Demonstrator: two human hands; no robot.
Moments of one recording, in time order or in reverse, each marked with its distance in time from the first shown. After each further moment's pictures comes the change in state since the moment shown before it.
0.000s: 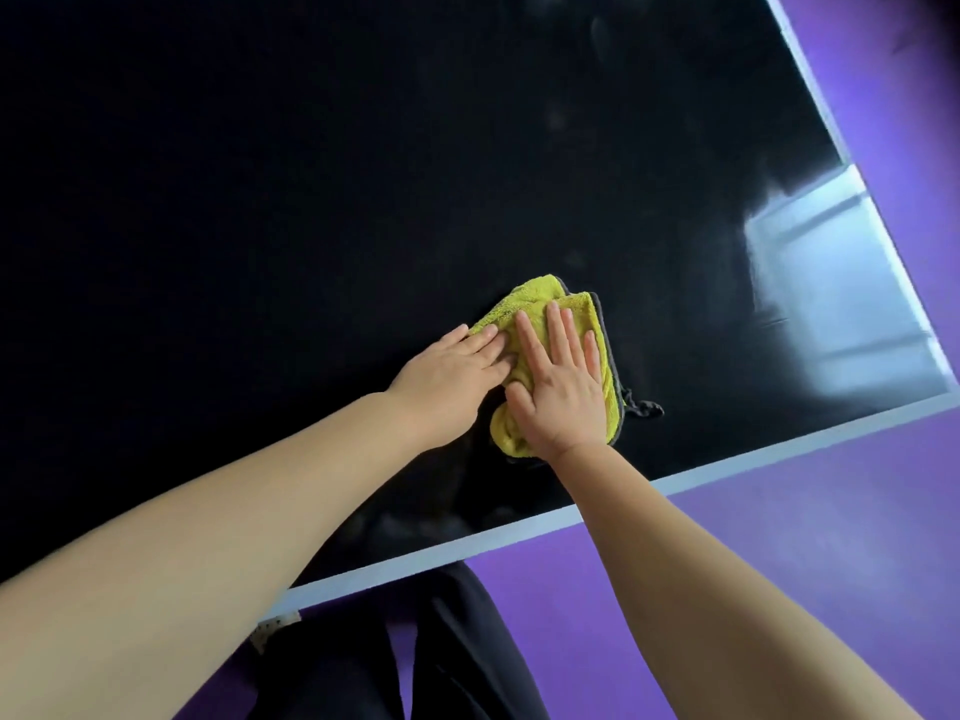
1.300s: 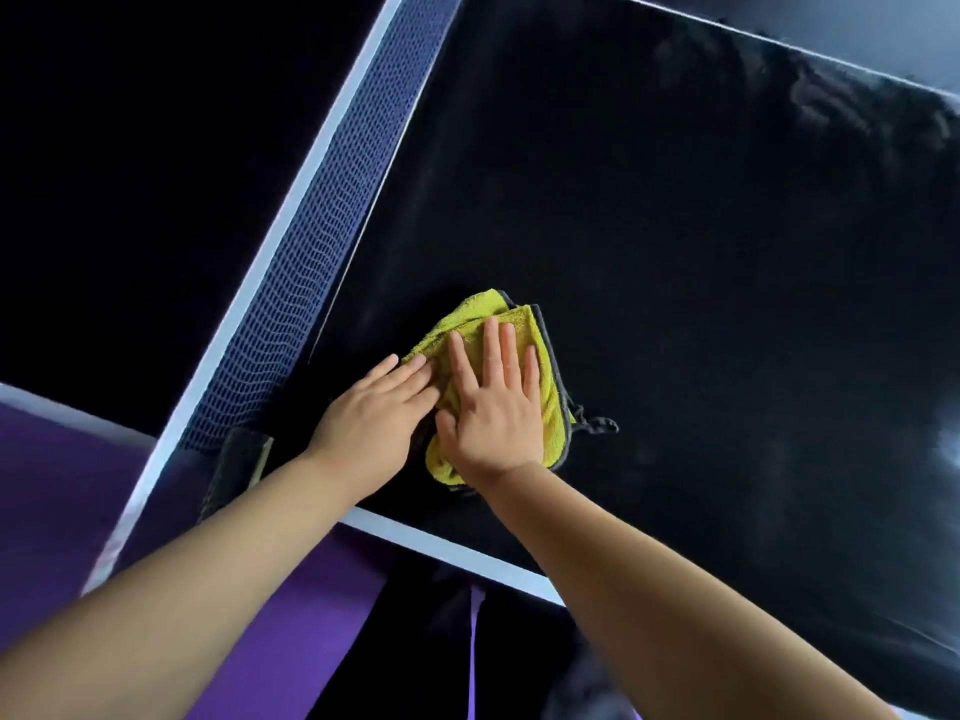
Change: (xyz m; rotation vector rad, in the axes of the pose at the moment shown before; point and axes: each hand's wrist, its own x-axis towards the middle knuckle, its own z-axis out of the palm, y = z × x) left_hand -0.474 -0.264 0.106 -0.110 0.159 -0.714; right_hand -0.062 -0.530 0.151 -0.122 -0.242 -0.633
